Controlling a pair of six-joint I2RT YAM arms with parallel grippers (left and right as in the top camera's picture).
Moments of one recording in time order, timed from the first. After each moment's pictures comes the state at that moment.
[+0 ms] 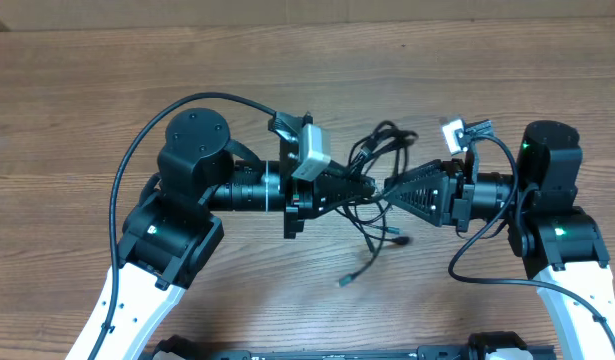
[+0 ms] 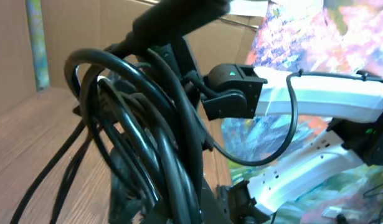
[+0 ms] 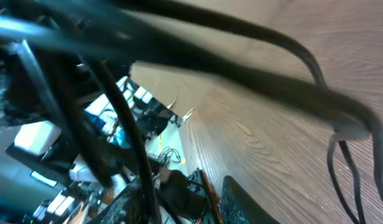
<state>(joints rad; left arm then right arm) -0.49 1.14 1.19 -0.20 1.08 -0.10 0.05 1.05 0.92 -0.40 -1.37 0.28</state>
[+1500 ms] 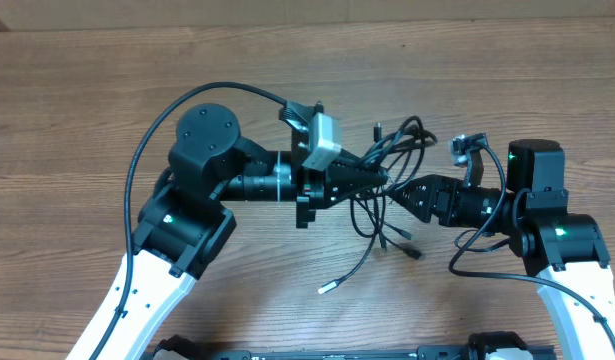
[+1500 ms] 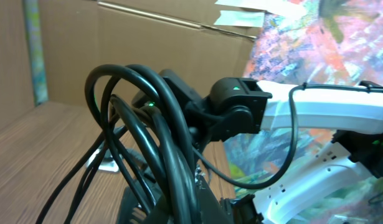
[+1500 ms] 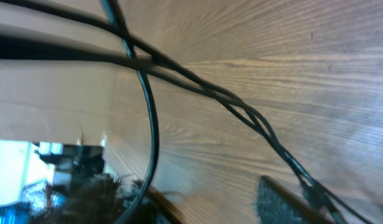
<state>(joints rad) -0.51 1.19 1.19 -0.06 1.07 -0.16 0.05 1.05 0.92 -0.77 -0.86 0.34</state>
